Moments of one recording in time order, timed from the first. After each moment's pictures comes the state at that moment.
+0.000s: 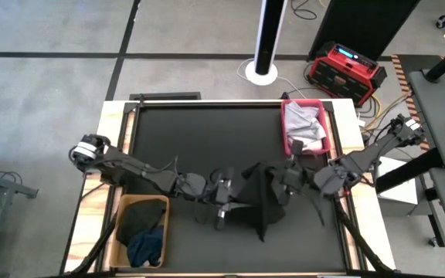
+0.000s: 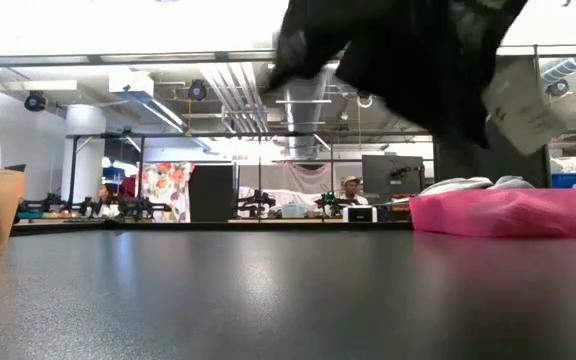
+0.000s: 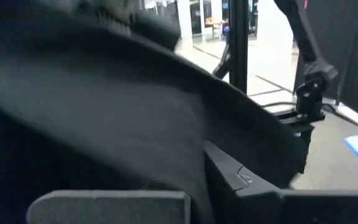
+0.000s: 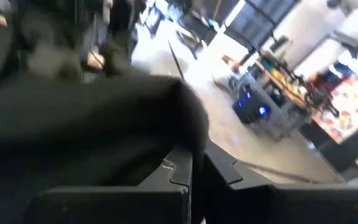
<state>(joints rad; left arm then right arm) -0.32 1.72 1.12 0.55 -0.11 0.09 0.51 1.16 1.02 -0.15 0.84 -0.32</state>
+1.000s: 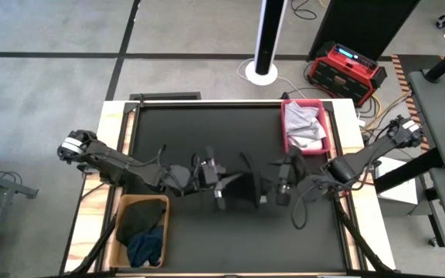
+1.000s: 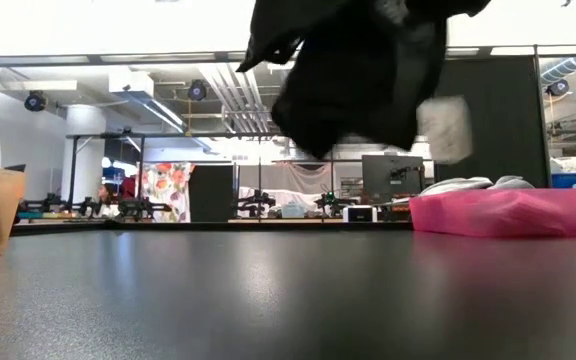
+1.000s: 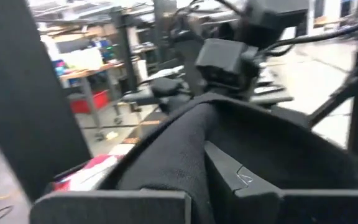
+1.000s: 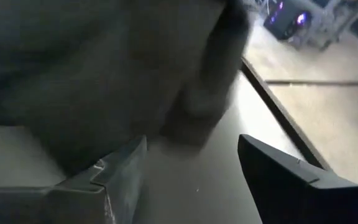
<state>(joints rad) -0.33 1.57 1.11 0.49 -0.56 0.15 0.49 1.20 0.99 -0.48 0.76 0.26</state>
